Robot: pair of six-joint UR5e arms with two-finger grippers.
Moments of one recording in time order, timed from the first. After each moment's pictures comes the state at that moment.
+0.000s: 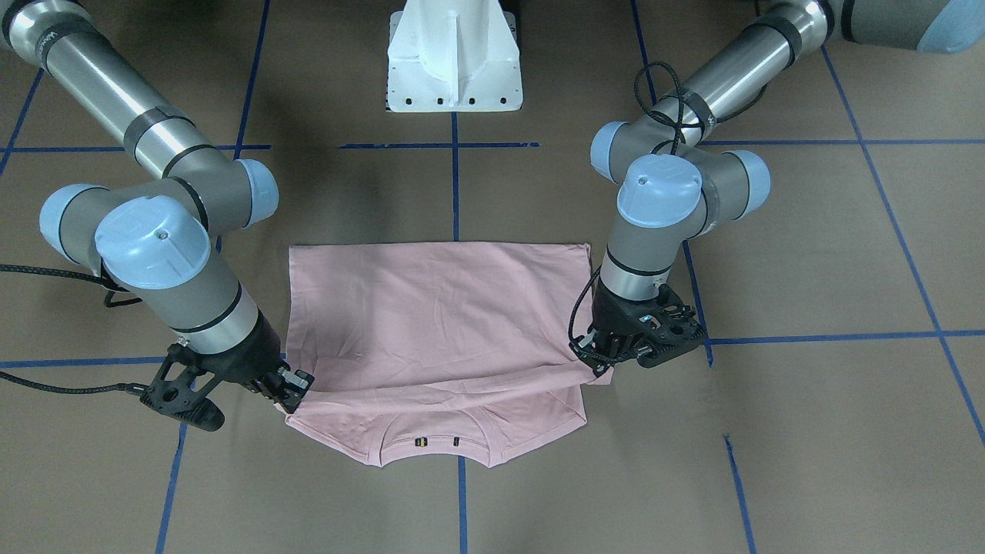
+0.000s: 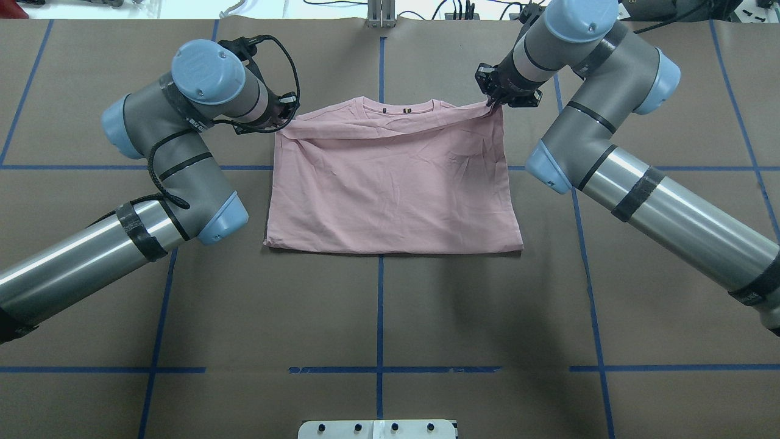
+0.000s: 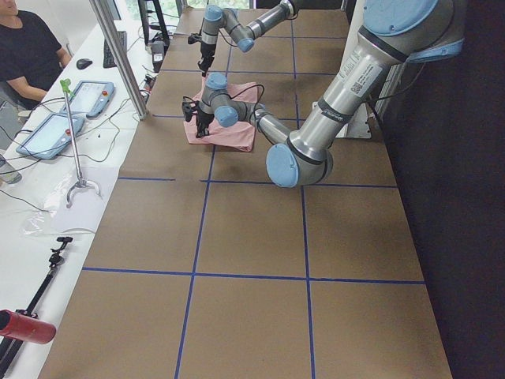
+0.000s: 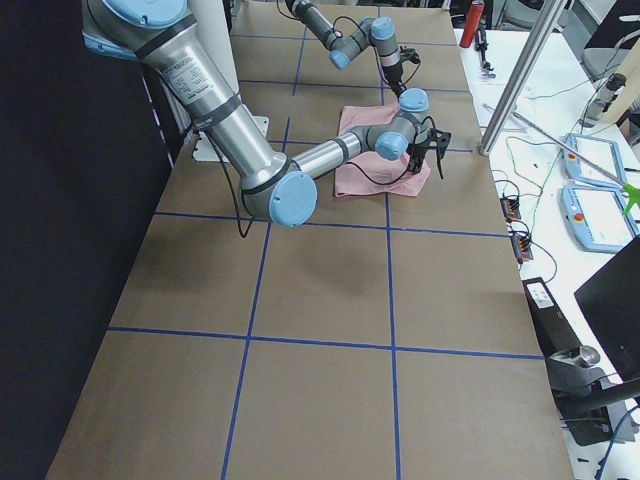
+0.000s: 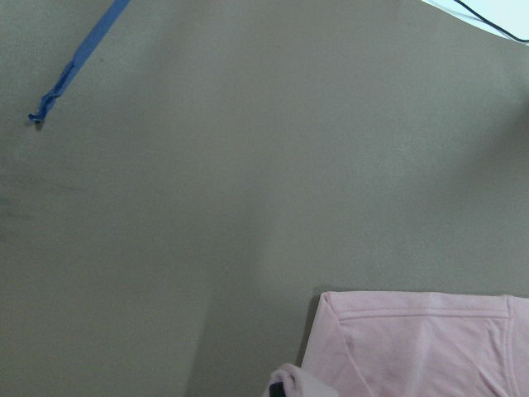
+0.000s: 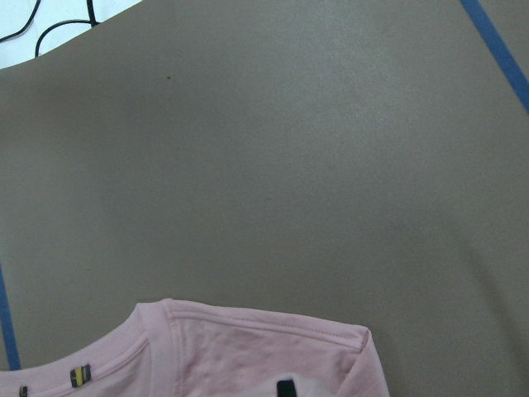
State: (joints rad) left arm -0.76 -2.28 -1.32 -2.00 -1.76 -1.48; right arm 0.88 -0.86 1.26 -1.12 1.99 1.40
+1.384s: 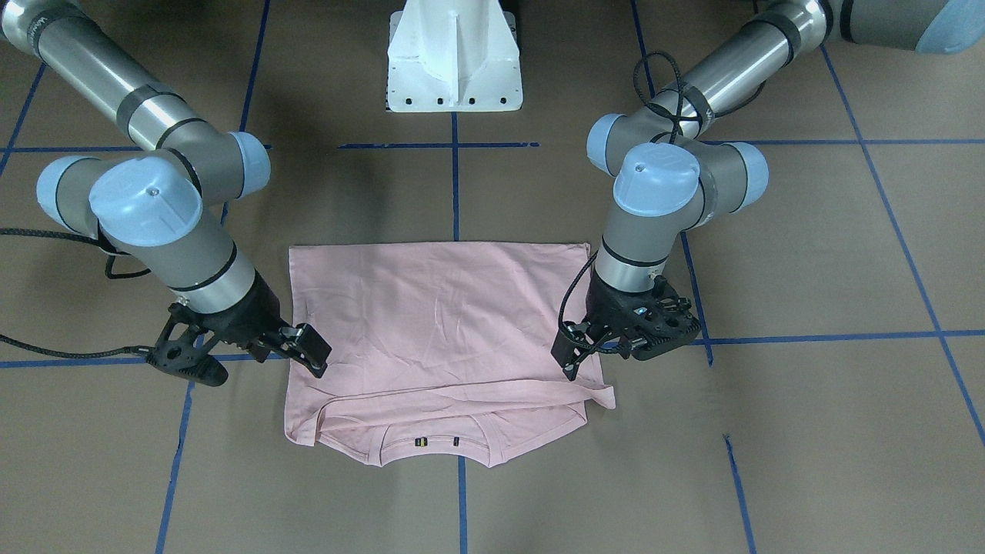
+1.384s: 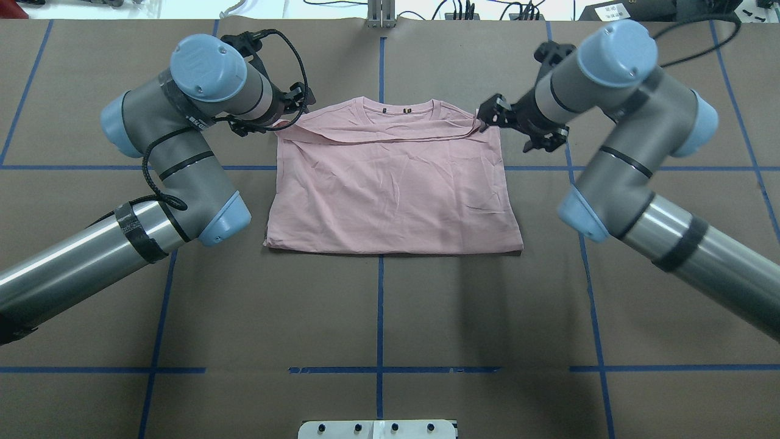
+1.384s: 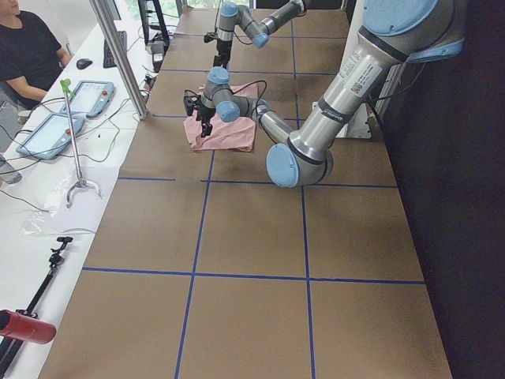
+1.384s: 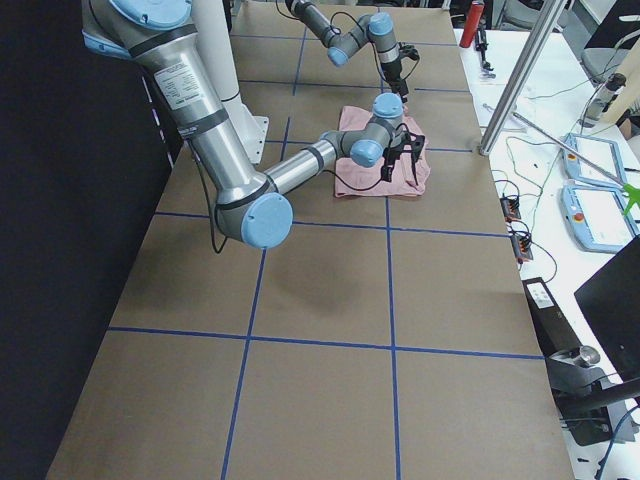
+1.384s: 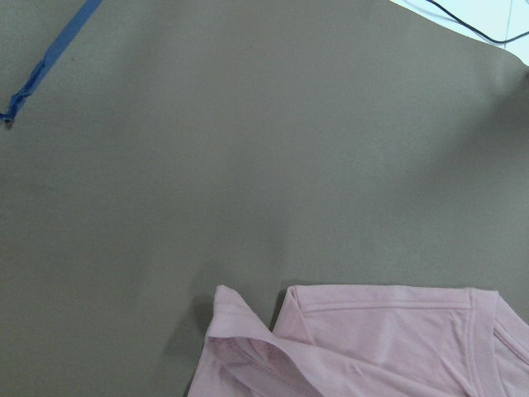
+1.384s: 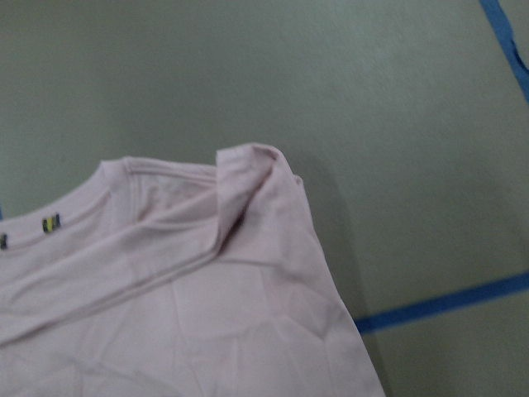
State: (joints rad) left arm -0.76 -2.28 -1.39 -1.98 -1.76 -1.49; right arm 0.81 -1.11 1.59 -1.13 2.04 1.42
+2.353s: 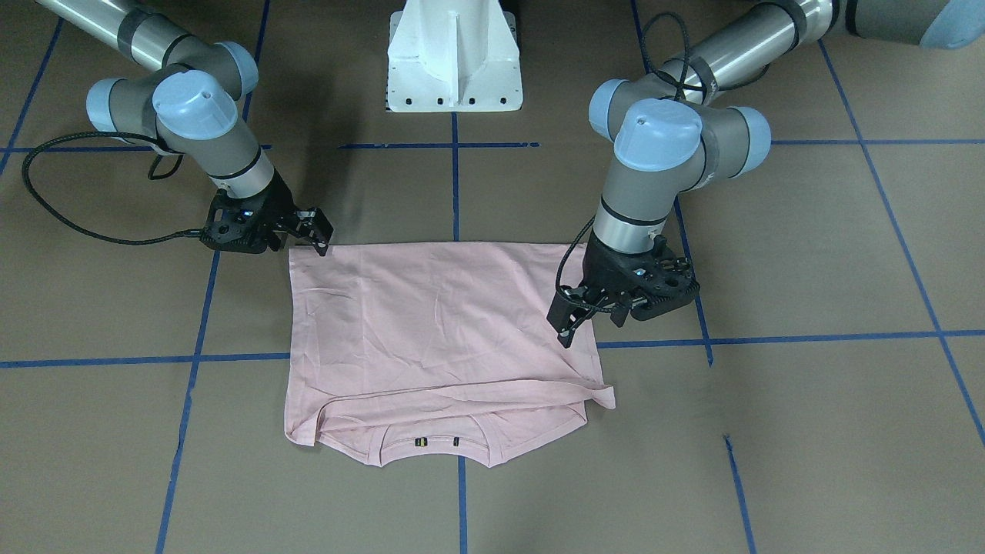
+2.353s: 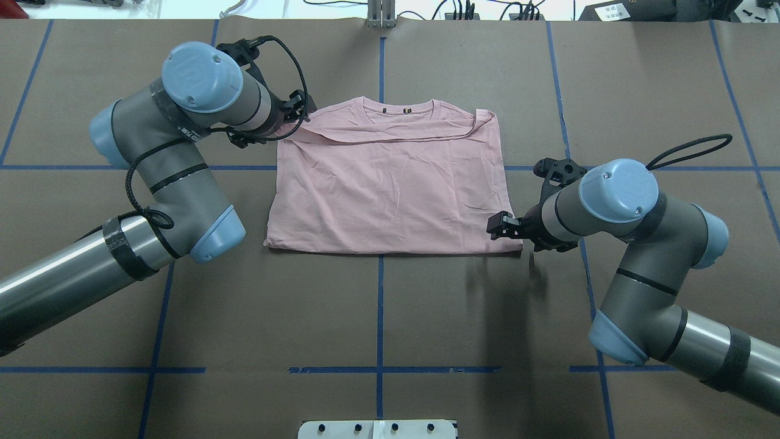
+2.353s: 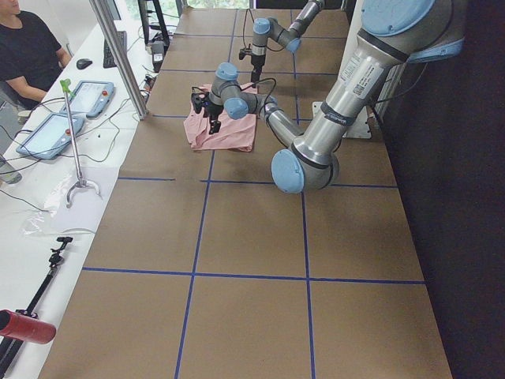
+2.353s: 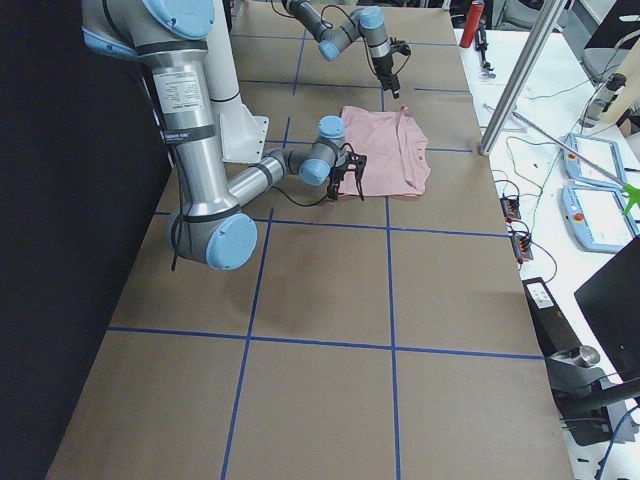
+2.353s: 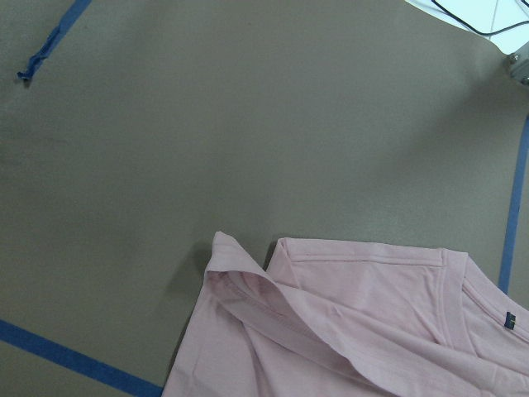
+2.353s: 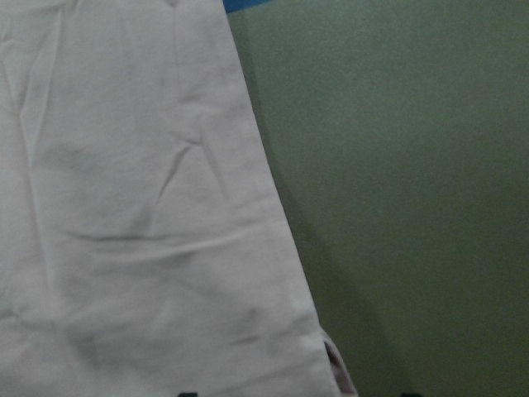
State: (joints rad) left arm -0.73 -2.21 -1.53 -1.92 -1.76 -1.53; right arm 0.58 -1.31 1.73 -1.14 1.92 1.42
